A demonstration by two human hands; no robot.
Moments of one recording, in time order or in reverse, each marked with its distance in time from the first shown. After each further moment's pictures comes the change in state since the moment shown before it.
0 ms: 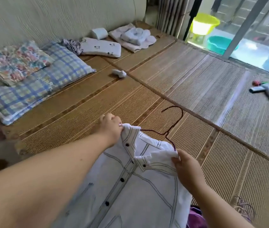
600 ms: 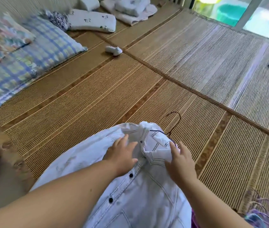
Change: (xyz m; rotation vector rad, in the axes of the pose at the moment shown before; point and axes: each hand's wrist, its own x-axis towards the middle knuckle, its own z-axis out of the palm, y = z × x) left_hand -0.024 0.019 0.151 -0.019 -0.383 0.099; right_hand 0.038 0.065 0.093 -0.301 -0.130 0.143
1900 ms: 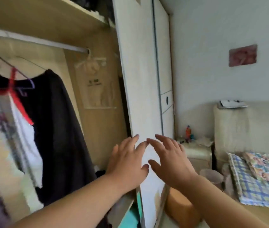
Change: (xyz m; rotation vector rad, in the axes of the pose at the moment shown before) left_hand -0.831 -0.078 -0.200 0.364 1.108 -1.080; right_hand -0.648 -0.485 -0.228 0.229 0.147 -1.959
